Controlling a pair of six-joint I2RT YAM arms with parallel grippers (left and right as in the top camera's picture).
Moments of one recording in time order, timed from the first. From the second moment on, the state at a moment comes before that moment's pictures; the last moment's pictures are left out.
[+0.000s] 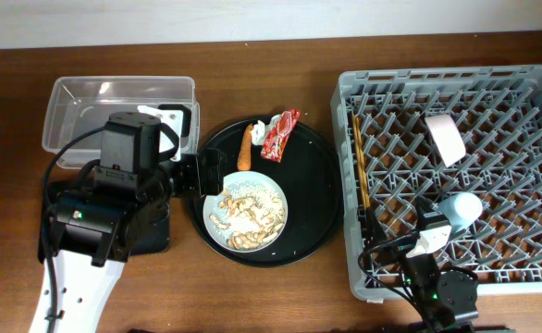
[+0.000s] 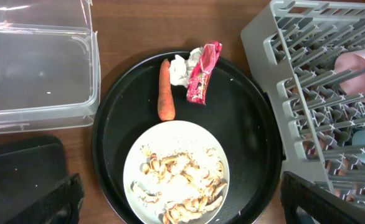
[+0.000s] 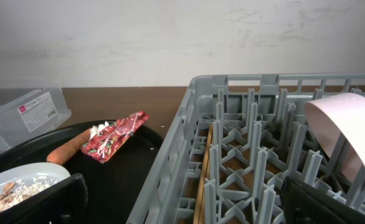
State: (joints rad) left arm -0.26 1.18 1.31 -0.94 0.14 -0.23; right arm 0.14 0.02 0.01 -0.07 -0.07 0.11
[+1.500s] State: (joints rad) left arm -0.52 1.95 1.31 -0.33 -0.01 -0.28; right arm 0.14 0.01 0.01 -0.07 -0.07 0.11
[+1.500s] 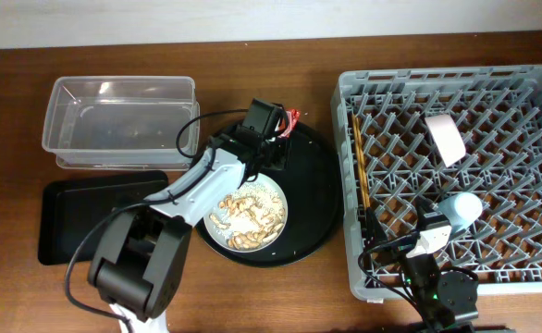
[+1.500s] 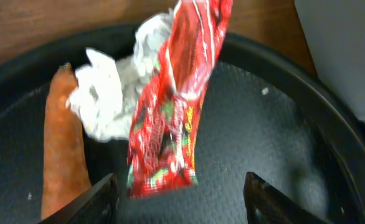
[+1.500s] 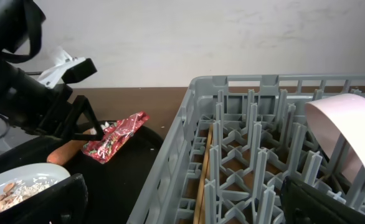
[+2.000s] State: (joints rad) left arm -0.52 2.05 1.31 -0.28 -0.05 -0.27; right arm 0.14 0.01 0.01 -0.07 -0.07 0.11
